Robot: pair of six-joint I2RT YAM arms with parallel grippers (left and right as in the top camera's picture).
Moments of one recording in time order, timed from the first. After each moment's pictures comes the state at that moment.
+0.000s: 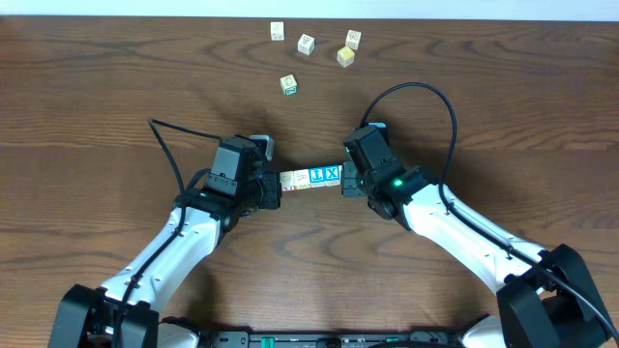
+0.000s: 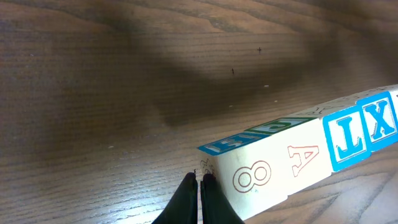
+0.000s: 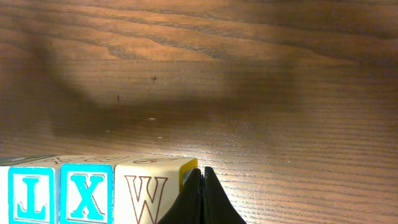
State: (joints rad) left arm -0.34 1.42 0.70 -0.22 0.27 -0.34; right arm 0.60 1.61 0.97 -0.37 0.12 0.56
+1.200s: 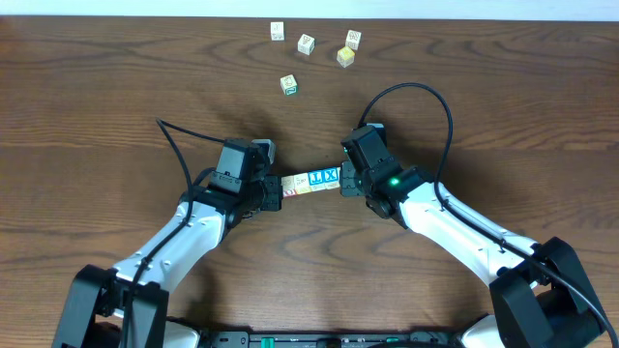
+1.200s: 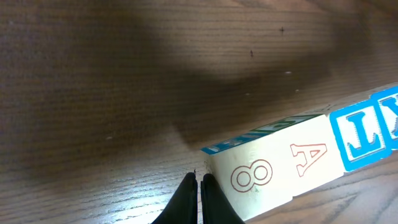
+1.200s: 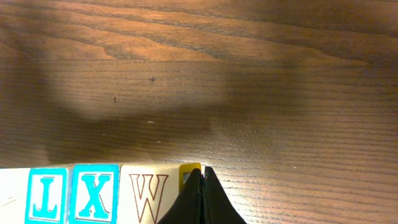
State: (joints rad) left arm -0.34 1.50 0.70 -0.21 0.27 -0.35; right arm 0.60 1.64 0.97 -0.34 0.12 0.56
